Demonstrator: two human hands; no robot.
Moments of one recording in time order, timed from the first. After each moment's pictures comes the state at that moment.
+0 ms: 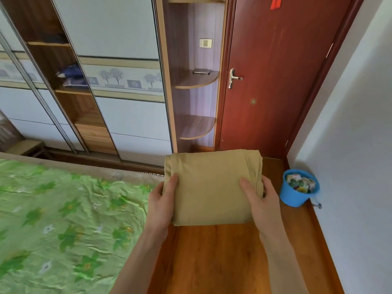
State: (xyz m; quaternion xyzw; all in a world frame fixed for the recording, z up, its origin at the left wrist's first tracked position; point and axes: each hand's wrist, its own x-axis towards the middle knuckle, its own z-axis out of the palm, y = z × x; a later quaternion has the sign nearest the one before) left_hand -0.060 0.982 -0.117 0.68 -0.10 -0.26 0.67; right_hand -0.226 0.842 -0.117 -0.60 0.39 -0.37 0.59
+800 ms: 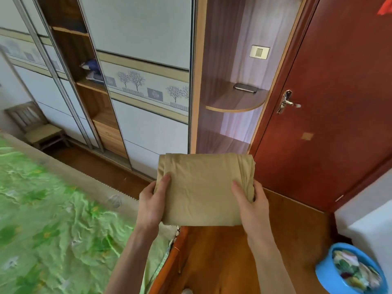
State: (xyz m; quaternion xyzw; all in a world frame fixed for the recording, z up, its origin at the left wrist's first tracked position) left_hand 0.253 0.738 -0.144 0.71 0.02 -0.17 0.69; right_hand 0.118 0.566 -0.134 -0.64 0.33 -0.28 0.64
